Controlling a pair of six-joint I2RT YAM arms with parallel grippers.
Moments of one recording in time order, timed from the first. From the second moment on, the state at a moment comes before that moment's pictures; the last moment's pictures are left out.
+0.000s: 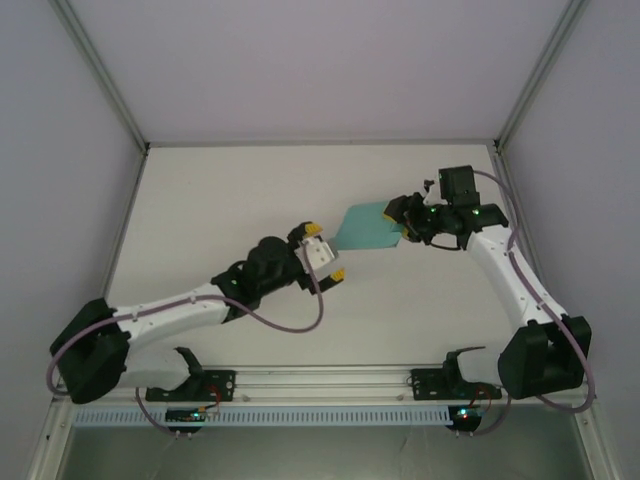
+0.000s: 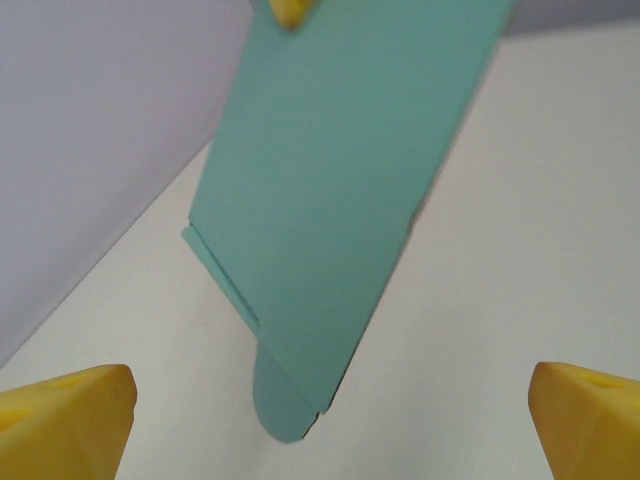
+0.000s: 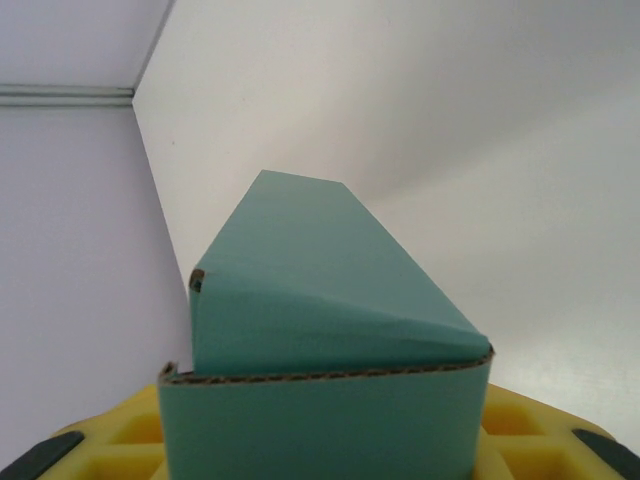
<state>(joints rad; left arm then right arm) -0.96 1.29 0.67 0.29 -0.04 0.41 0.17 1.29 1.12 -0.71 -0.59 0.88</state>
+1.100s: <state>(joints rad) -1.02 1.43 0.69 0.48 -0.23 0.70 0.14 1.32 1.11 -0.76 -0.62 0.85</state>
